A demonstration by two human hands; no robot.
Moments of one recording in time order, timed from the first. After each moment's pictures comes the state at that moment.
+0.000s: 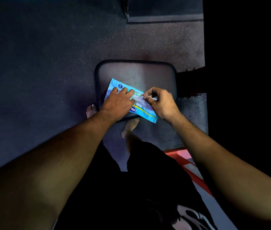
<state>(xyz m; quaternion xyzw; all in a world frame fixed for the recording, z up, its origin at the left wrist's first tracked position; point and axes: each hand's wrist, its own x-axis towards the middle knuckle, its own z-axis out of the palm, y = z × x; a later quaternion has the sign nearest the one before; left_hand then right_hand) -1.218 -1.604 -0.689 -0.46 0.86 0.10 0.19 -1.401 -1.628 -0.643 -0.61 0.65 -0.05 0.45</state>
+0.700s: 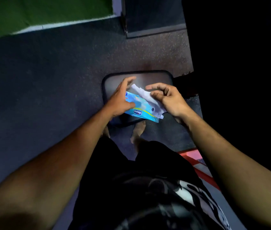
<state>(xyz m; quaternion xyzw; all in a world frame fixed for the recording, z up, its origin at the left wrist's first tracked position) -1.197 -1.626 -0.621 -0.57 0.56 0.56 -0.19 -1.406 -1.636 -0.563 -0.44 0.59 -0.21 0.64</state>
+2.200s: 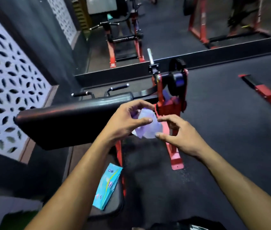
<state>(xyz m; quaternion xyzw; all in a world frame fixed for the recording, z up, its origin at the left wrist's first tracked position) -1.345 -1.483 -0.270 0.14 0.81 0.57 0.03 -1.342 -1.262 -0.312 -0.18 0.85 -0.49 0.06</state>
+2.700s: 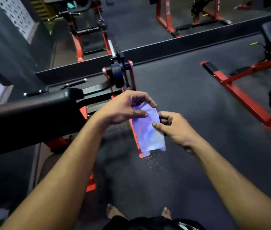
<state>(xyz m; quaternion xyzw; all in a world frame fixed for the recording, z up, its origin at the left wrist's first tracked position) -1.386 -1.234 -0.270 0.28 0.81 0.48 0.17 -1.323 -1.021 -0.320 -0.08 0.75 -0.64 0.14</state>
